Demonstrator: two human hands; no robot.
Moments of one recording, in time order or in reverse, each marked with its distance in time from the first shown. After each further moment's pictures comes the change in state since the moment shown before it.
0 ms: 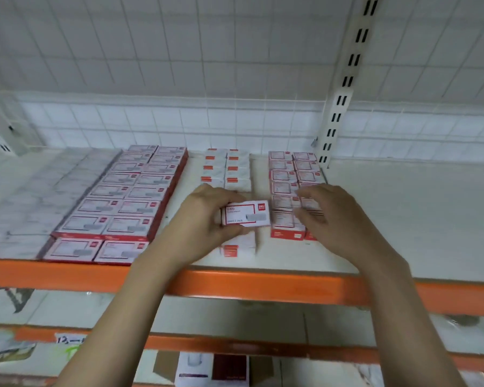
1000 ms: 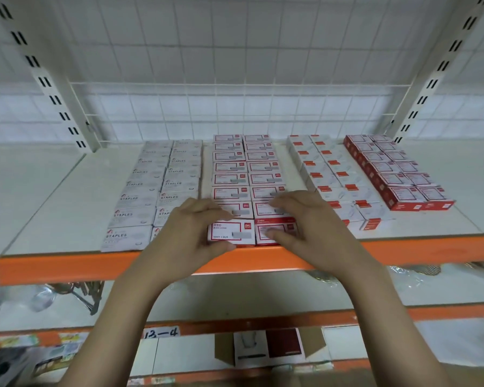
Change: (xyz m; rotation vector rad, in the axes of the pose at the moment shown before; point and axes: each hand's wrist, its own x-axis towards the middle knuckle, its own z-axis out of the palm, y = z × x) left_hand -0.131 -0.175 -0.143 -0.044 -0.160 -0.035; right_hand 0.004 -0.231 0.128 -0.071 -0.042 -0.101
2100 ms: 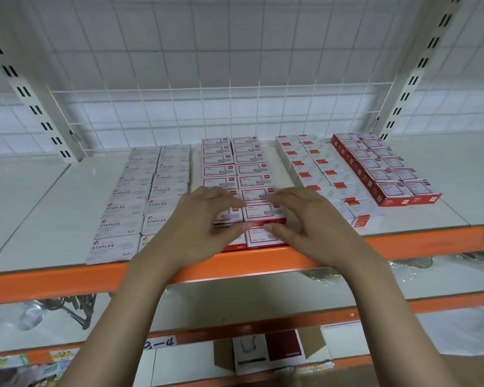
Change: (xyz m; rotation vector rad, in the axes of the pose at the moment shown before) left_hand 0.036 0.014 0.007 0.067 -0.018 0.061; right_hand 0.001 0.012 -0.007 -0.007 0.021 0.019
